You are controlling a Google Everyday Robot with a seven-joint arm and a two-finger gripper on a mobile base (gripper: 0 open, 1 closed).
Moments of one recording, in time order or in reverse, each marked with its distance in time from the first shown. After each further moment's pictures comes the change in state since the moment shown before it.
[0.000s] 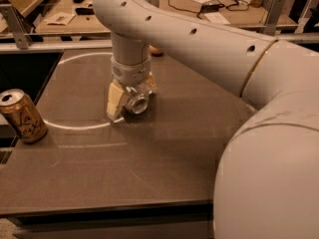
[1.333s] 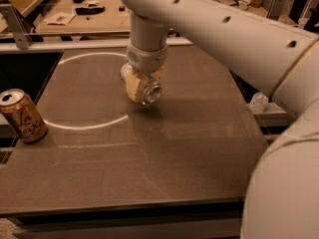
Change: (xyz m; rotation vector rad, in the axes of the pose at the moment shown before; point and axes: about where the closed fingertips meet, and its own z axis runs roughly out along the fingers) arm 0.015 -0.023 -0.038 -0.020 -0.089 0.008
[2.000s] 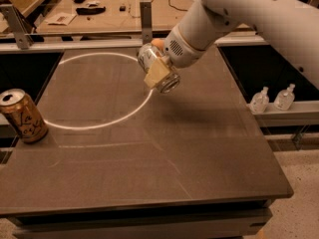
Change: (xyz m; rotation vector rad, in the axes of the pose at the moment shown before) arm 0.024 -0.027 -0.048 -0.143 -0.377 -0.026
